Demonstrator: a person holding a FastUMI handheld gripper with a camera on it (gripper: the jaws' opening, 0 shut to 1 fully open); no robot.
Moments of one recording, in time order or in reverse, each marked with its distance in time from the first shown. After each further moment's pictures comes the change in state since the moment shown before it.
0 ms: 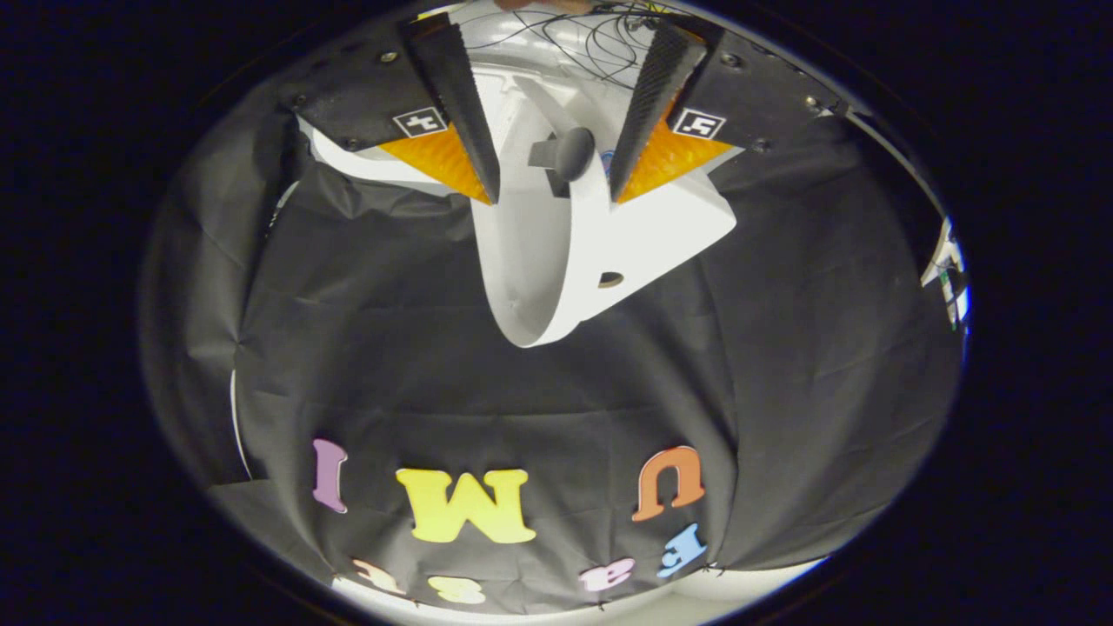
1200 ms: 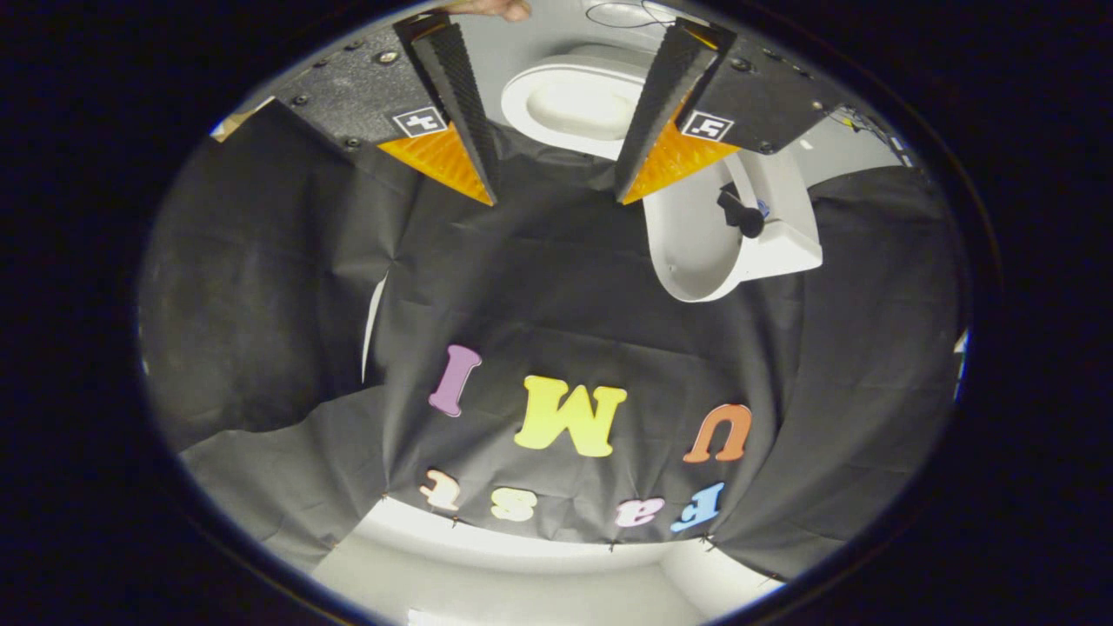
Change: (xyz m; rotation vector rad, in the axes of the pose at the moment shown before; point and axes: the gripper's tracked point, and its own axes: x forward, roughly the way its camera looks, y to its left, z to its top) arm -0.205 -0.175 0.002 -0.169 -0.288 -0.313
